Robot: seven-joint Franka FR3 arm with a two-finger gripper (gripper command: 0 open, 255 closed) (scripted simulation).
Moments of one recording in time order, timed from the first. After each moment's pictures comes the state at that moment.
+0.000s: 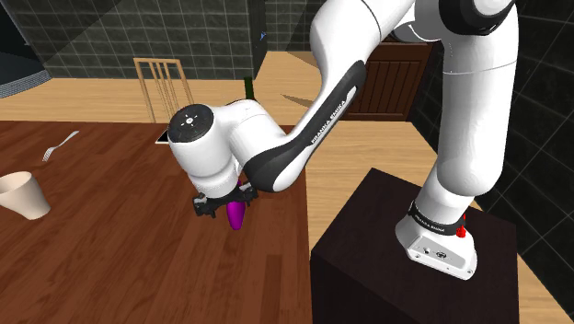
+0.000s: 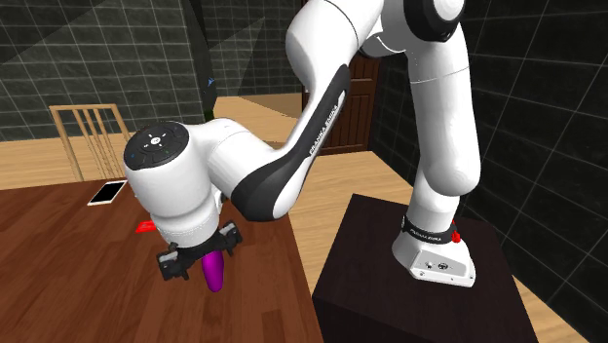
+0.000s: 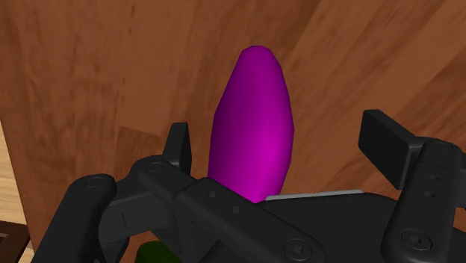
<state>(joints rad) -0.02 0.35 0.87 -2.06 -0.72 2.13 1.83</state>
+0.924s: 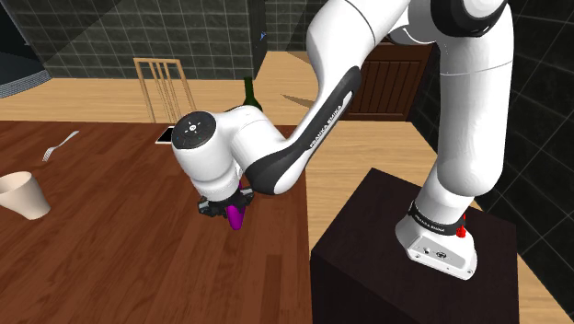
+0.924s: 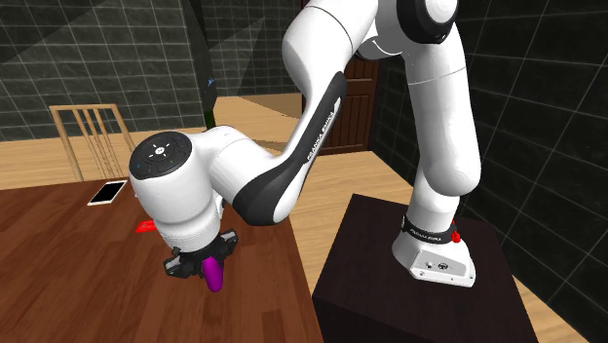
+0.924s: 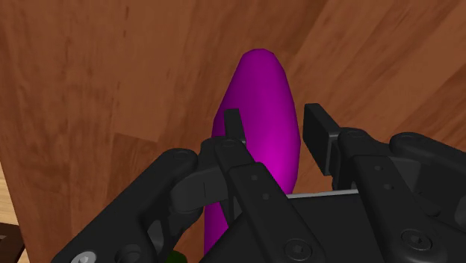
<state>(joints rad) -0.02 0.38 0.85 -2.06 -0.75 2.15 1.84</state>
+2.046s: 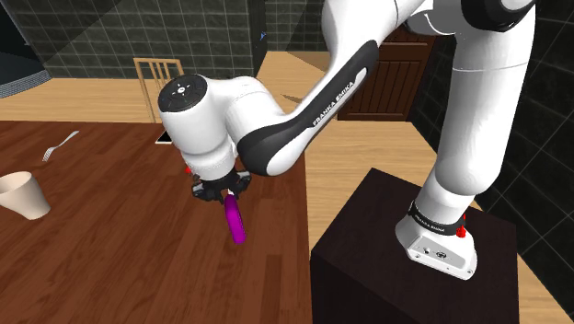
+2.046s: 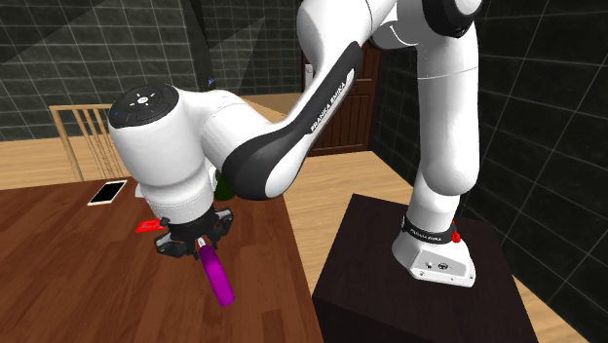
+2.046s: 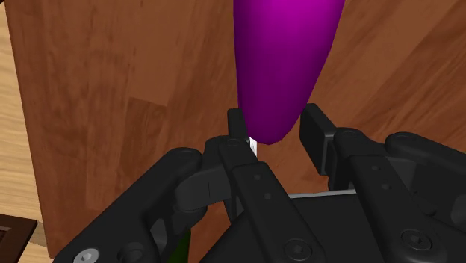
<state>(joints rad) -0.07 0.27 0.91 -2.03 -0.63 2.08 1.74</state>
